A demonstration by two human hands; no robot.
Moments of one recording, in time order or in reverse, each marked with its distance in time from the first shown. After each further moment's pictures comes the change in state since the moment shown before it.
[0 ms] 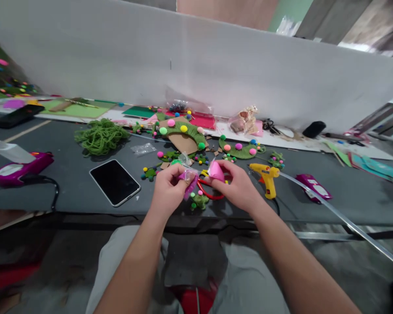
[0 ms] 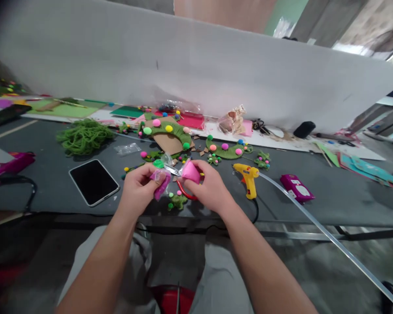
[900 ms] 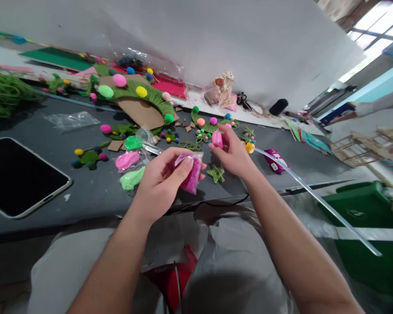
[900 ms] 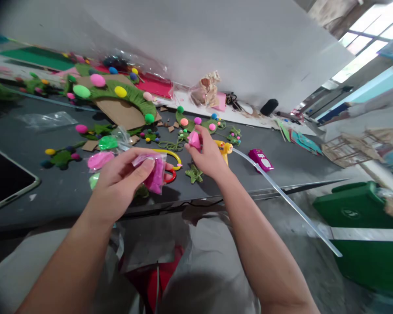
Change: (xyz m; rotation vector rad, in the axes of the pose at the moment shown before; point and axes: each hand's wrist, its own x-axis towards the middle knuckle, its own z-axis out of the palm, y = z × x) left_hand -0.009 0.005 0.055 -0.432 -0.247 -0.176; right_hand 0.016 0.077 -0.052 -0.267 0.162 0.060
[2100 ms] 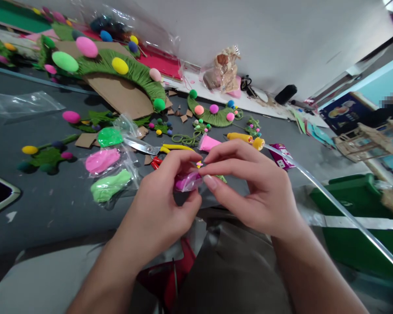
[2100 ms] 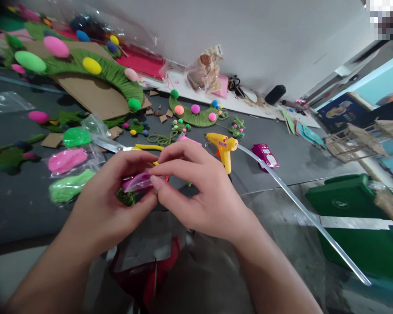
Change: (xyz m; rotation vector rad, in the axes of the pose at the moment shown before) left_hand -0.004 -0.009 0.006 0.579 -0.088 0.146; right_hand -0.056 -0.075 -0.020 0.104 -0.077 -0.386
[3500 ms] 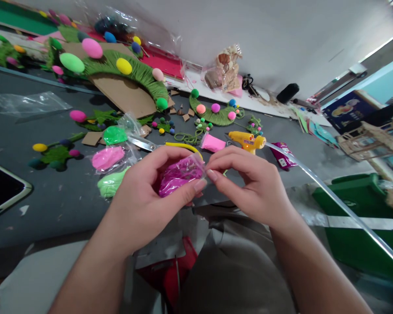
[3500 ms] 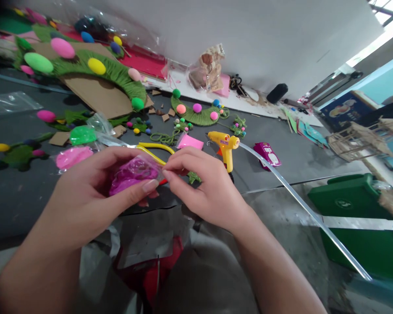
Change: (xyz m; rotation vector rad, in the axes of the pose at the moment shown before) left_hand 0.000 0.005 -0.021 -0.292 -0.018 -0.221; right_hand -0.006 0.012 0.003 0.116 -0.053 0.103
